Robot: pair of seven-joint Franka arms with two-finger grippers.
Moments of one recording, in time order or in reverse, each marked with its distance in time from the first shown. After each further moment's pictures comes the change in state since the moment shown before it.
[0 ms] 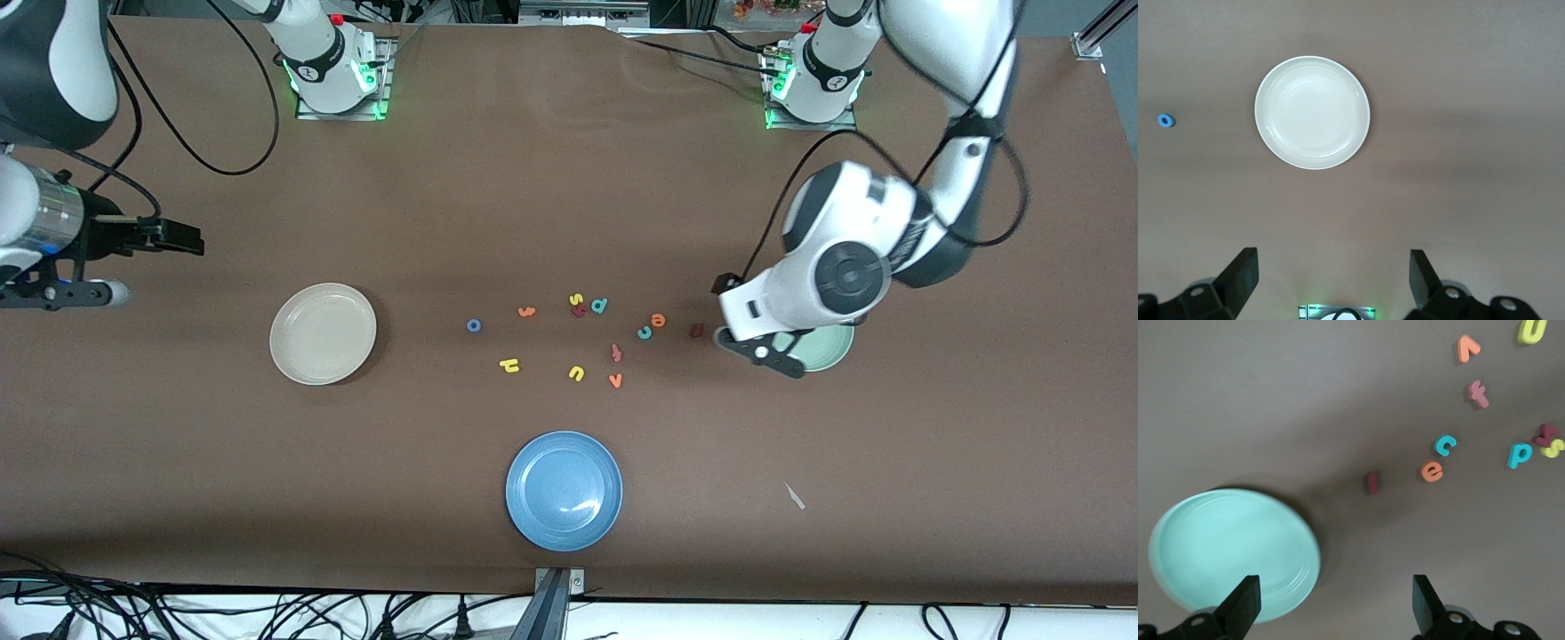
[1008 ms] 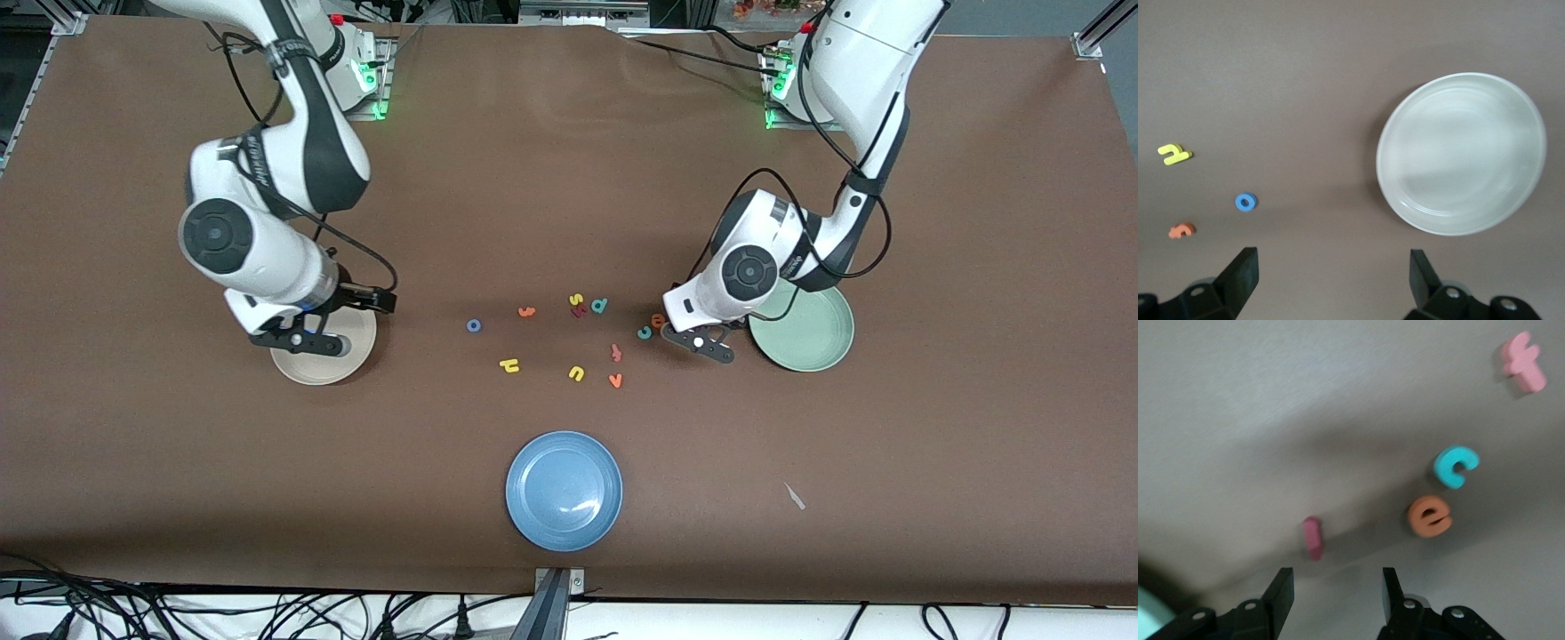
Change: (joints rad) left arm -0.090 0.081 -0.002 -0.272 0.000 0.462 -0.104; right arm 0.306 0.136 0.016 -0.275 0.104 0.551 0.478
